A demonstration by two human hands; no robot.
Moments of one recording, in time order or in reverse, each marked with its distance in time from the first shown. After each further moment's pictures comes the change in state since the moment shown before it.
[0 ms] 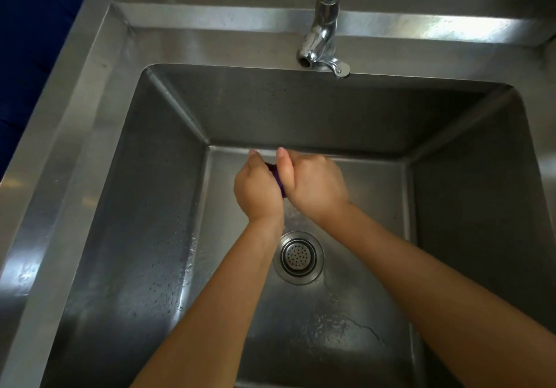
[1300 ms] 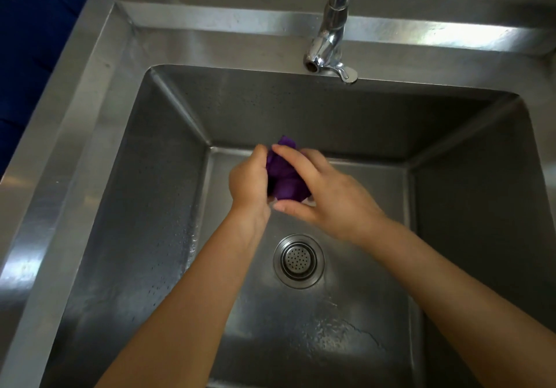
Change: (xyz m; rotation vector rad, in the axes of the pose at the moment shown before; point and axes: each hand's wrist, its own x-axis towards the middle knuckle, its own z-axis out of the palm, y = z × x) left_hand 0.016 0.020 -0.005 -0.110 -0.199 -0.144; right_hand -0.016 0.004 -0.042 0.043 -0.379 -0.075
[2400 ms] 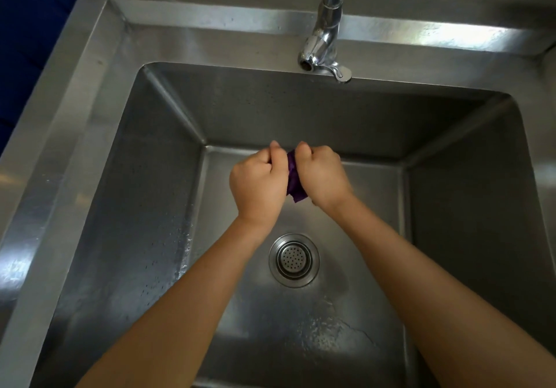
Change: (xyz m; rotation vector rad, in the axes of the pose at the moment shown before) left_hand -0.021 -0.006 0.004 0.670 0.140 0.821; right_hand 0.039 -0.004 0.006 0.482 0.266 0.535
